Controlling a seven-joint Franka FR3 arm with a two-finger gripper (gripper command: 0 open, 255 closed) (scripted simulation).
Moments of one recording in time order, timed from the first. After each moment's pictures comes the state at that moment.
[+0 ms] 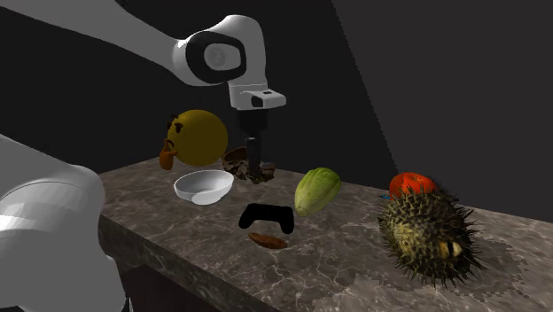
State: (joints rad) arm -0.08 -0.63 0.20 -2.59 0.12 2.03 0.58
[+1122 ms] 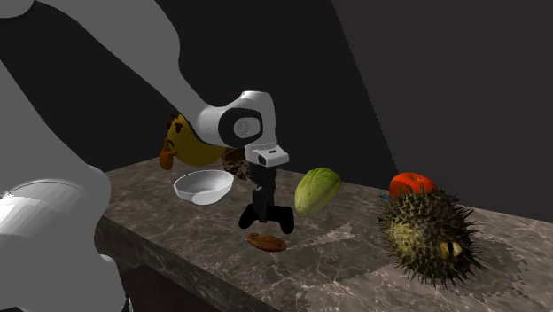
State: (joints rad) arm -0.20 -0.26 0.40 -2.67 0.02 2.44 0.97
